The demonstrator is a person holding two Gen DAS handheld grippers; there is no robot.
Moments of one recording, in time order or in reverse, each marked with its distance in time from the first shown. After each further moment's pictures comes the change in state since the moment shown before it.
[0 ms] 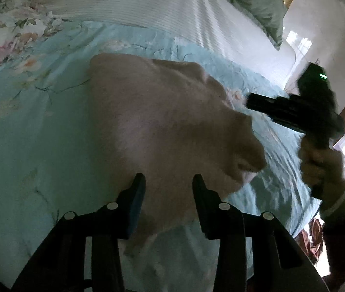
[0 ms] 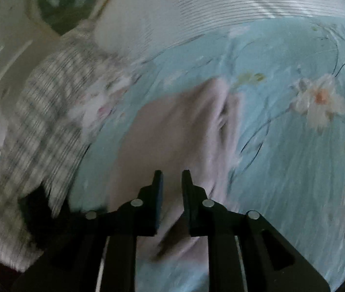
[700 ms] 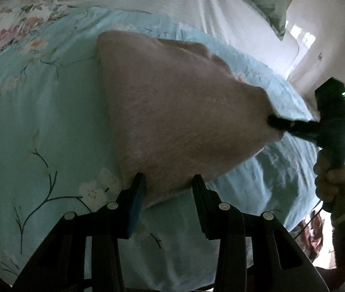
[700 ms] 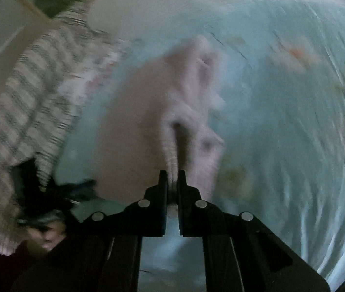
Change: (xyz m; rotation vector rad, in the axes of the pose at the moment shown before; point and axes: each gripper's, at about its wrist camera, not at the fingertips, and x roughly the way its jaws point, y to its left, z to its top) left arm 0.007 0.003 -0.031 0.001 0.053 0.020; right arm 0.013 -0.043 -0.064 0.081 0.090 -0.148
